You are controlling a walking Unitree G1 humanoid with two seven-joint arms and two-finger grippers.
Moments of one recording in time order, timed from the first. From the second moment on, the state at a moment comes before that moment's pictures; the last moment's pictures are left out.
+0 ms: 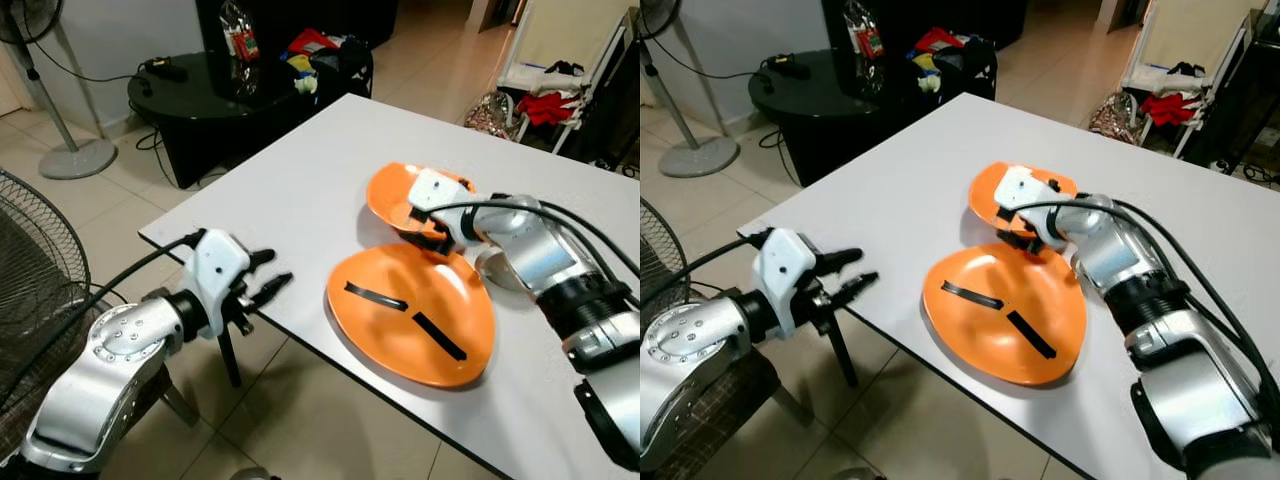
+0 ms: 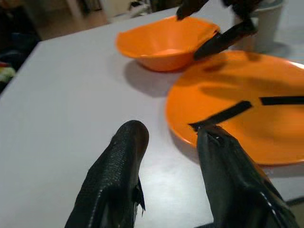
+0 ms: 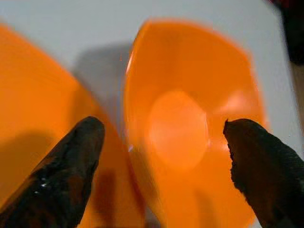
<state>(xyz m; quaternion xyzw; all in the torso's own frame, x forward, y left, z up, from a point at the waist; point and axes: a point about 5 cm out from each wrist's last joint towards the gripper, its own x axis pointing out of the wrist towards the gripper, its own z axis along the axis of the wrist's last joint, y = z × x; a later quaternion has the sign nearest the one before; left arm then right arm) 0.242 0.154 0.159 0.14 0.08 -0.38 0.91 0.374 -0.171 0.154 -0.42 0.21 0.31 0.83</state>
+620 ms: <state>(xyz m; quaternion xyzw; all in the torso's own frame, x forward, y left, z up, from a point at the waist) 0.232 0.151 0.156 0.13 0.11 -0.42 0.89 0.381 -0.186 0.130 -0.46 0.24 0.27 0.81</state>
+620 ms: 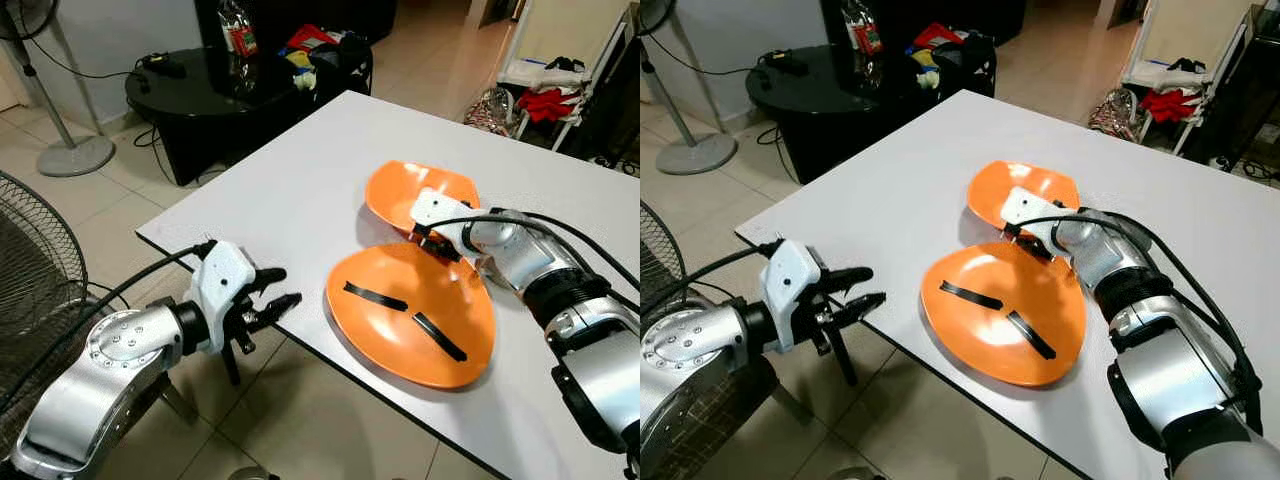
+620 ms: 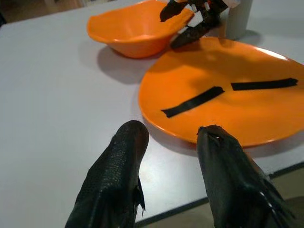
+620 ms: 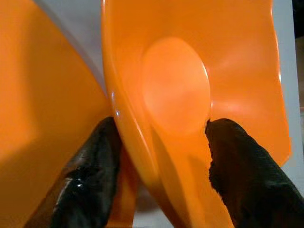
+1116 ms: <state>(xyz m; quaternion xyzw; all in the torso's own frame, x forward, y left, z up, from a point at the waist) 0.231 0.150 0.157 0.13 0.11 -0.43 0.89 0.381 -0.187 0.125 -0.46 0.24 0.27 0.81</state>
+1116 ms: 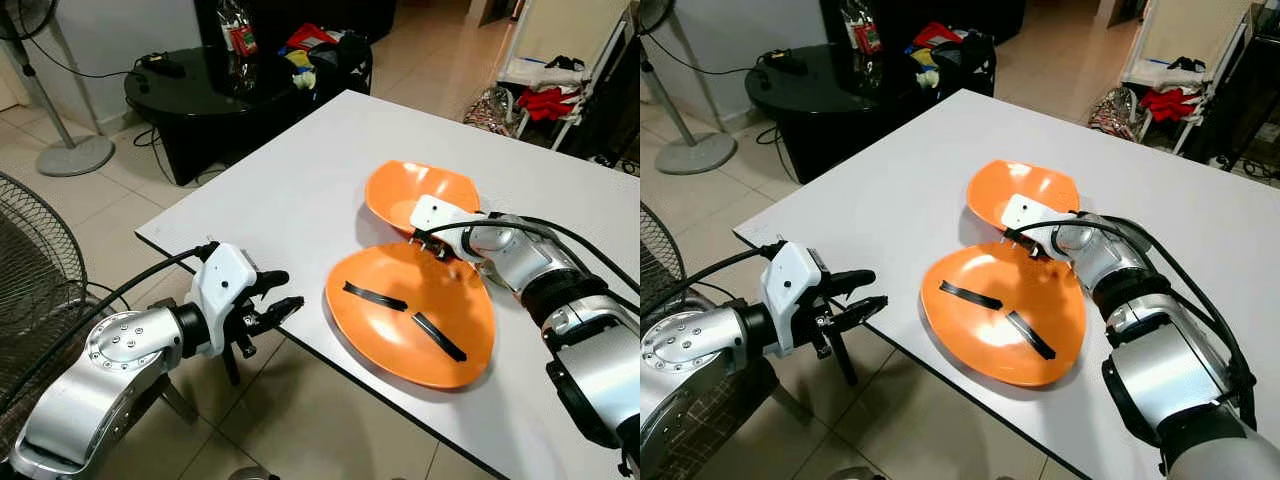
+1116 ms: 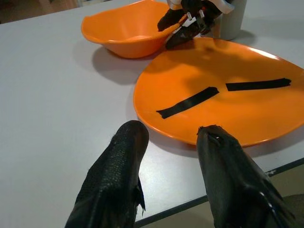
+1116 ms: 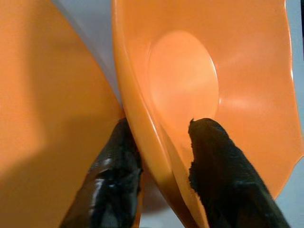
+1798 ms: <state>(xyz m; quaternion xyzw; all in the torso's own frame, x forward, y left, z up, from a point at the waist) 0.230 0.148 0.156 0.13 0.12 -0.43 0.89 0.387 -0.184 0.136 -0.47 0.23 0.27 0.81</state>
